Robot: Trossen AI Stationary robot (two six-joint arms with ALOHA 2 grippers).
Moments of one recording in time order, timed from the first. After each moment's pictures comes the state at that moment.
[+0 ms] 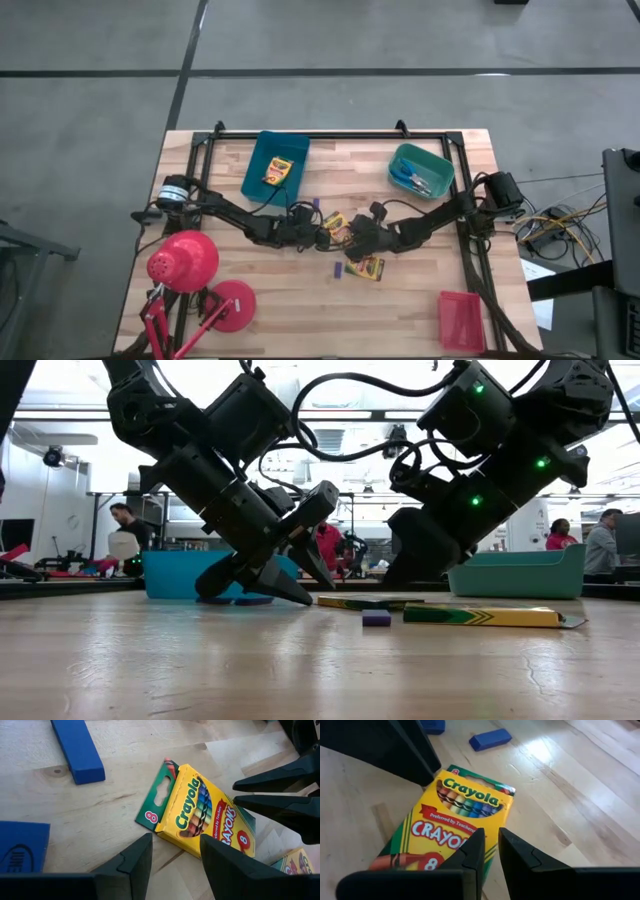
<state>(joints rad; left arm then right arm) -0.15 1.88 0.86 0.29 -0.47 -1.18 0.22 1.79 0.71 0.22 0.64 0.52</state>
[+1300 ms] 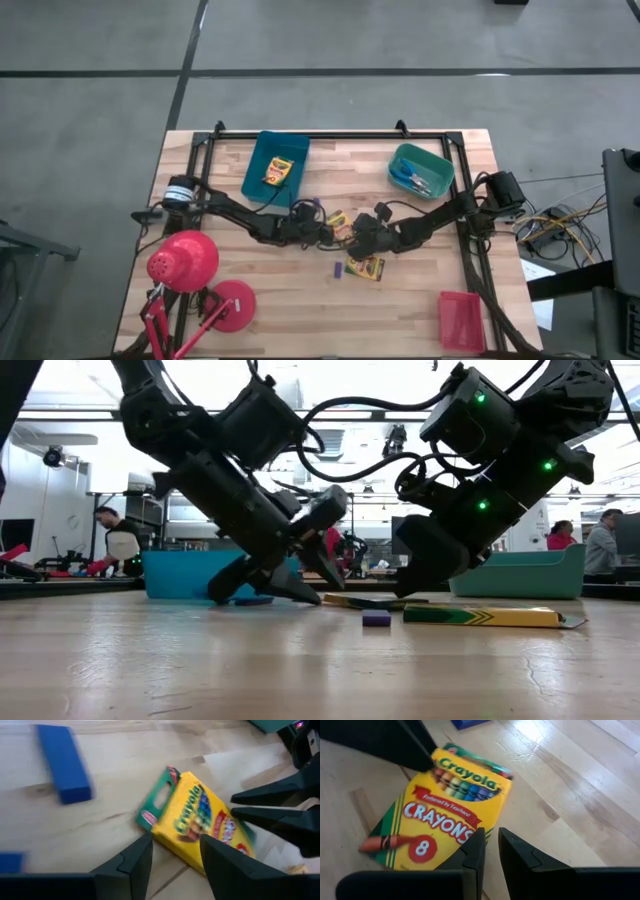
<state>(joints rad) -0.12 1.94 0.91 0.32 -0.48 -1.18 0.22 1.79 0.71 0.10 0.63 0.64</state>
